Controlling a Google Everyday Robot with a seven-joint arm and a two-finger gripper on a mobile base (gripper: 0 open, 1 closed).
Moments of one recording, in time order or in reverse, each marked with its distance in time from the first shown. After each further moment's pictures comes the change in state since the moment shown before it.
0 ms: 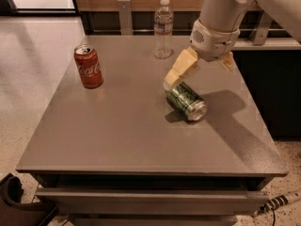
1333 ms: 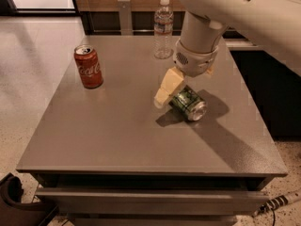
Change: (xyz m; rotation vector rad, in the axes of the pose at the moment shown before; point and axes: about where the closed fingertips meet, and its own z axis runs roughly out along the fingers) arm -0.013 0.019 0.040 0.074 -0.040 -0.207
